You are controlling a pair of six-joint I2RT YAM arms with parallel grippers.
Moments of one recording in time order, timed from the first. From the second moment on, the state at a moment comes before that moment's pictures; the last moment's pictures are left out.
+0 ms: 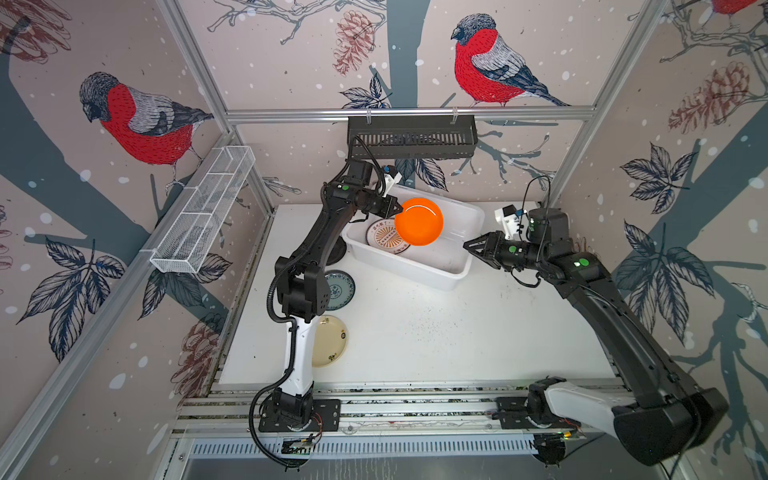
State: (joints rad) left arm -0.33 2.22 2.28 -0.84 0.61 0.08; right arm 0.30 1.17 1.24 -0.63 -0.60 0.74
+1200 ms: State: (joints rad) left arm -0.47 2.55 2.29 -0.61 0.52 -0.05; right arm 0.30 1.13 1.12 -0.60 -0.52 0.85
